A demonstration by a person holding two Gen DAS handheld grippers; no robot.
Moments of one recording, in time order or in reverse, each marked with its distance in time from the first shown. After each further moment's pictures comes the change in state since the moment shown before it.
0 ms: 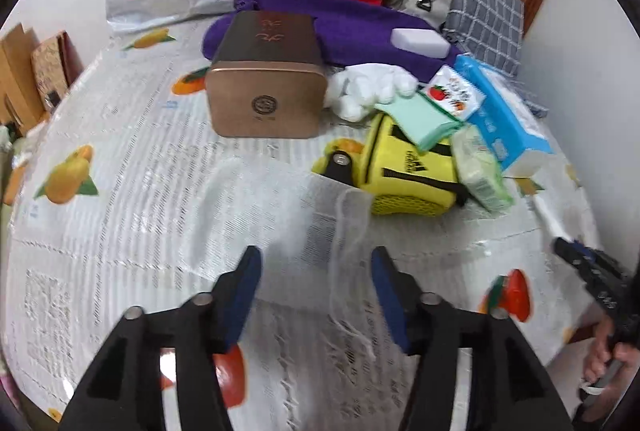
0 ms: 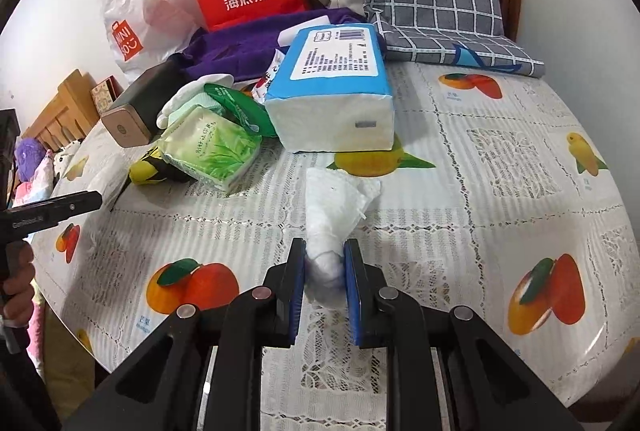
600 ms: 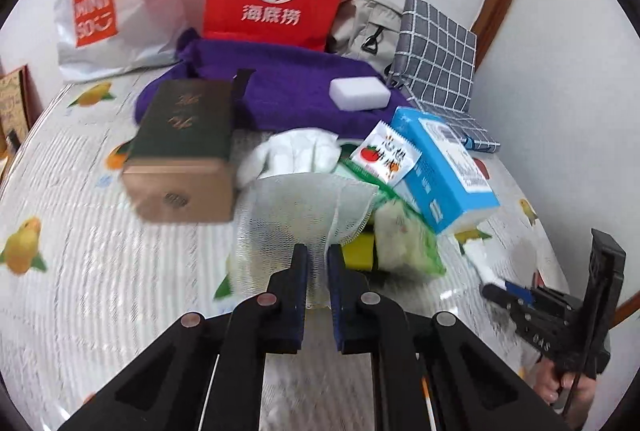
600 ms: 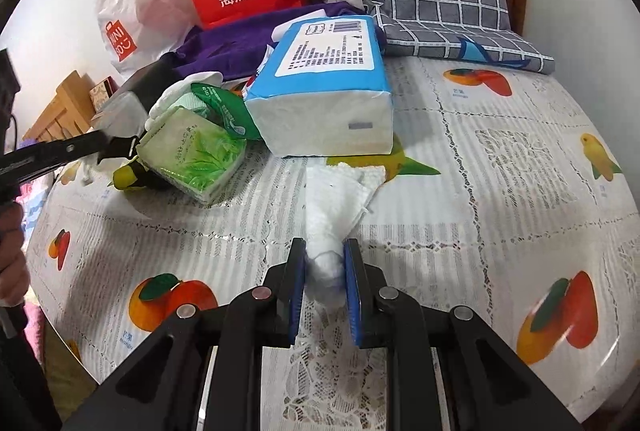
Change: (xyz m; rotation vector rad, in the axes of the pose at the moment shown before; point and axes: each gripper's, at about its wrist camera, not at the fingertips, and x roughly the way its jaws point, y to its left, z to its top) left arm -0.012 -0.032 0.037 0.013 -0.110 -0.182; right arm 0.021 -0.008 0.008 0.000 0.007 0.013
